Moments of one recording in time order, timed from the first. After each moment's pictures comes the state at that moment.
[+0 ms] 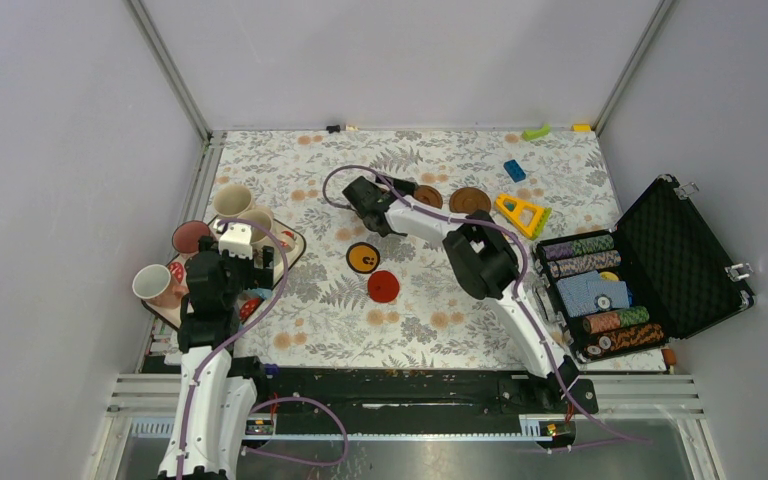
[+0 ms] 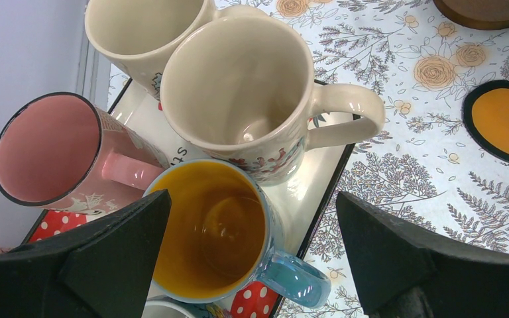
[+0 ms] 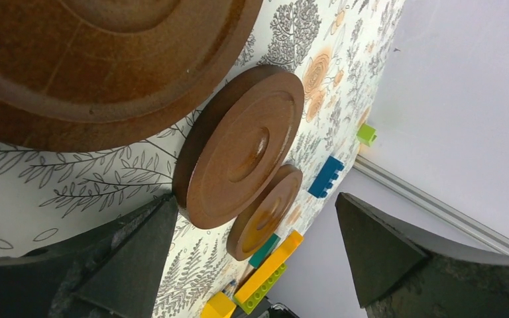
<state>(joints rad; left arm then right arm) 0.13 0.55 0.42 -0.25 0.15 0.24 0.78 2.45 1.95 -0.59 0.79 -0.70</state>
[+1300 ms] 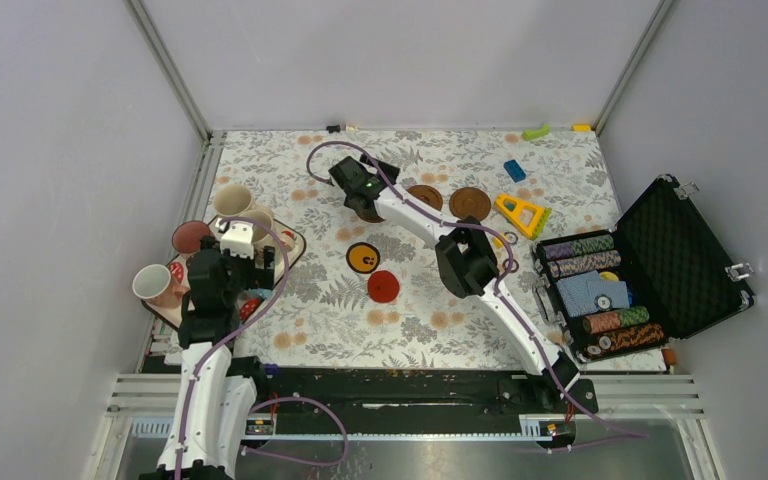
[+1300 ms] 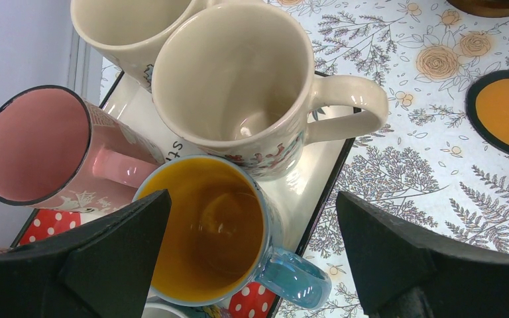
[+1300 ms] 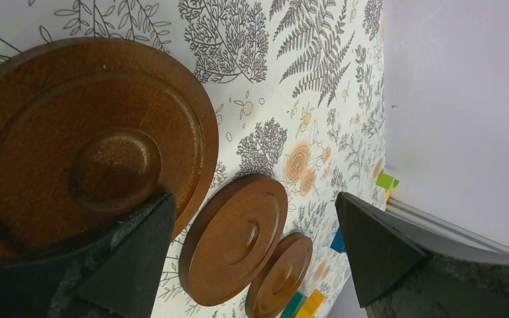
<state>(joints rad) 0.13 0.58 0.42 -0.25 0.15 0.24 0.78 2.68 2.44 -0.69 0.69 -0.61</state>
